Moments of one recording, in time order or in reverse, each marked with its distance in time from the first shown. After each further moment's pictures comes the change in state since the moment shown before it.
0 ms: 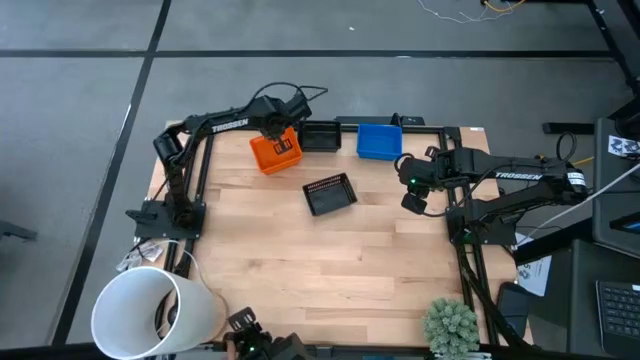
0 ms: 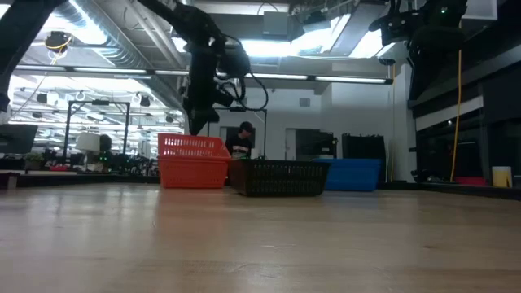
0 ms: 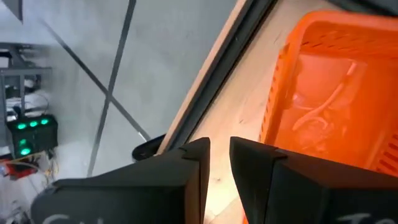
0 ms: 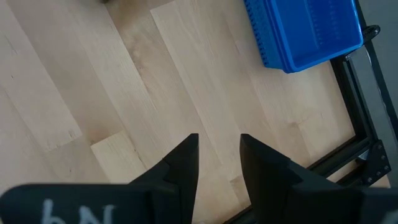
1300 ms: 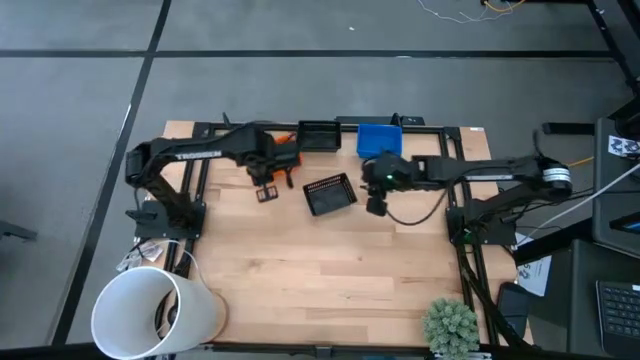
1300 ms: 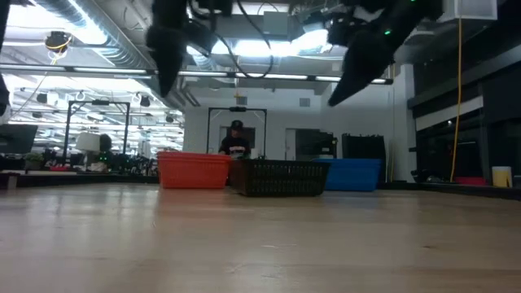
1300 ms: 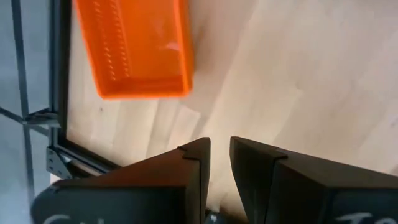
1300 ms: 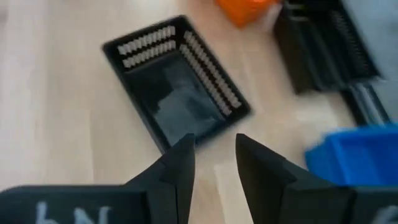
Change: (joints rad) left arm -0.380 -0.272 -0.054 -0.402 0.336 -0.264; right arm -0.029 0.165 -0.115 0.752 -0.164 -0.316
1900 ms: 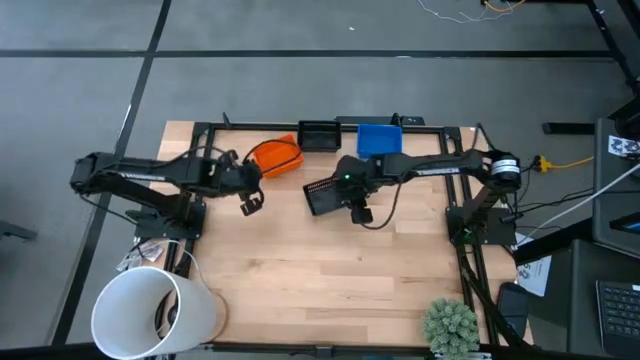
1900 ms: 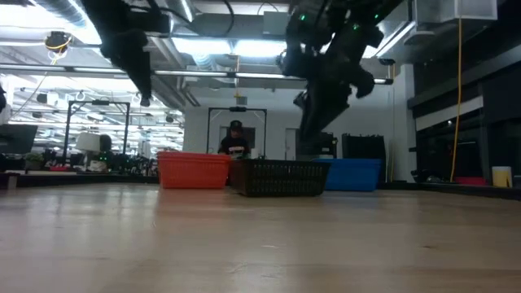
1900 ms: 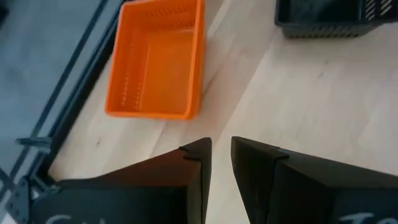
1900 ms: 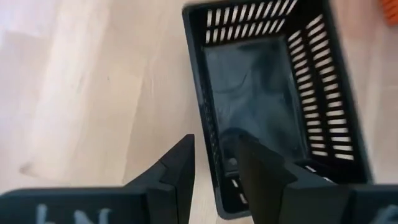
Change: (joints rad) left arm -0.206 -0.511 -0.569 0.485 -0.233 -0.176; right arm -0.035 0.404 0.262 -0.120 -0.318 -0.294
